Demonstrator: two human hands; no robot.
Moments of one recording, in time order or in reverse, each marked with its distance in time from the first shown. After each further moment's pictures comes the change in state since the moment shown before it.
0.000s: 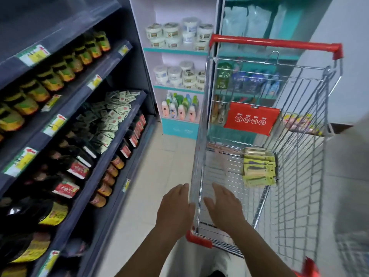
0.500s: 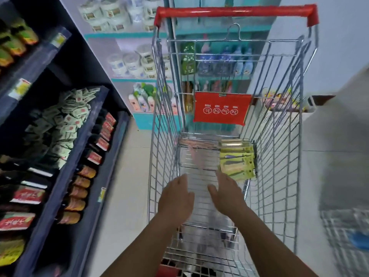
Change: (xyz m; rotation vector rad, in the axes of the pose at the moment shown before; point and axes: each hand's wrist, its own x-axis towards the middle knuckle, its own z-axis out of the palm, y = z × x) left_hand 0.131 0.097 0.059 -0.011 -0.170 -0.046; right_hand 0.106 0.121 -0.050 0.117 -0.001 0.142
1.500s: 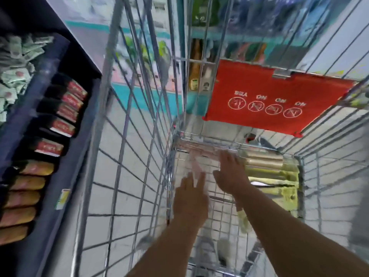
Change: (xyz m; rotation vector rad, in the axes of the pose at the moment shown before) left_hand 0.270 -0.035 0.132 0.187 -0.146 0.016; right_hand 0.328 0.062 0.087 -0.329 -0.118 -0.048
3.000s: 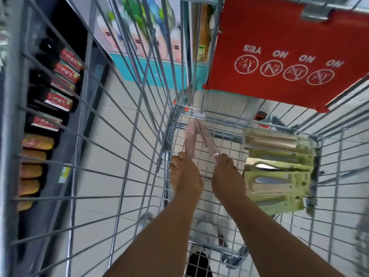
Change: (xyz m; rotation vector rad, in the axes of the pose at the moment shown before) left_hand 0.040 0.009 0.033 -0.239 0.107 -0.487; right_hand -0.031 -0.003 0.062 0.107 0.104 0.120
